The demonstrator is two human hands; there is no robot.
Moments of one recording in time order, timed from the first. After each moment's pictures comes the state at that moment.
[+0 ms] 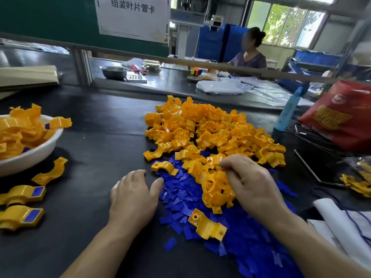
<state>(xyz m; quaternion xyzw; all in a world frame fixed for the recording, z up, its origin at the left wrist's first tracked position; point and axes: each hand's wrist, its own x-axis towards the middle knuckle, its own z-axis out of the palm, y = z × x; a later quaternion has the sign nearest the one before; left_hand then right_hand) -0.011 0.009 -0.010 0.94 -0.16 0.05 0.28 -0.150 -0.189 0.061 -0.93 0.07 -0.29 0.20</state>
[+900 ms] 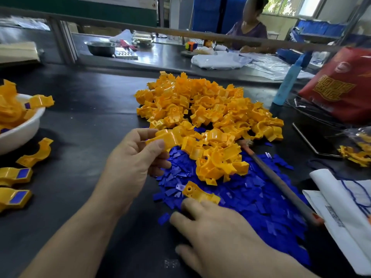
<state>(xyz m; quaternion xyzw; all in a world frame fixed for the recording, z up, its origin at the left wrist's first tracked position) -0.034 0.007 0.030 0.63 -0.23 -0.15 0.73 -0.193 -0.098 0.045 -0.99 -0.03 0.10 0.05</state>
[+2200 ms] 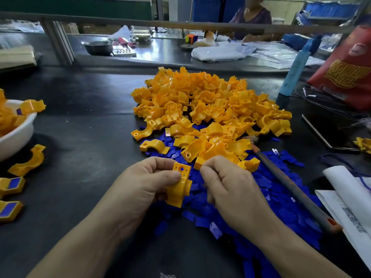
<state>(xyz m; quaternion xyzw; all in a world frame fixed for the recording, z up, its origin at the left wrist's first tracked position) -0.047 -0.004 0.017 0.66 -0.16 -0.33 0.66 -0.165 -0.154 0.028 -0.90 0.13 -0.20 0.37</state>
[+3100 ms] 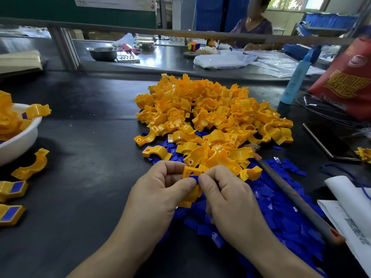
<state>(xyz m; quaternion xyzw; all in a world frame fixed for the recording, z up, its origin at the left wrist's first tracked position) -0.068 -0.018 0.011 0.67 -0.21 -0.20 0.68 -0.161 -0.140 0.024 -0.87 0.16 -0.23 0.41</state>
